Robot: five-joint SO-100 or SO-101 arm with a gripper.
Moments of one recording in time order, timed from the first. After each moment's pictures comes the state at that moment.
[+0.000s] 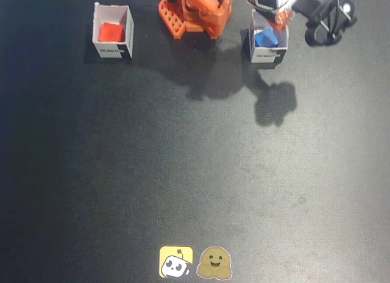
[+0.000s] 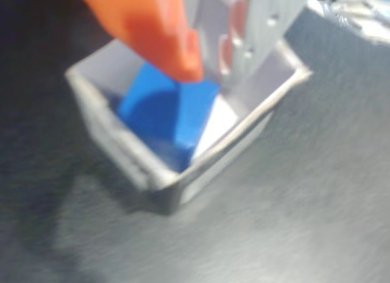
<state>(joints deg) -68.5 139.1 135.4 84.3 107.1</state>
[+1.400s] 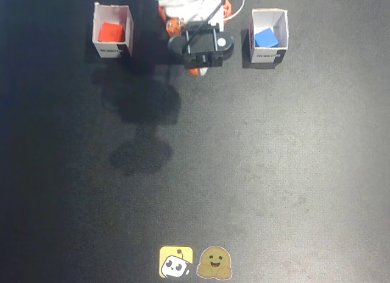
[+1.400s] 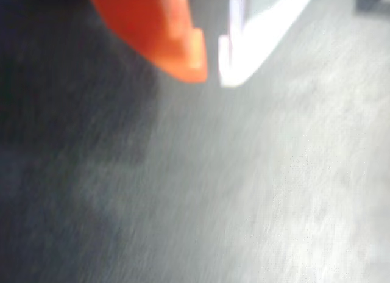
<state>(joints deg) -2.6 166.6 141.9 83.1 83.1</state>
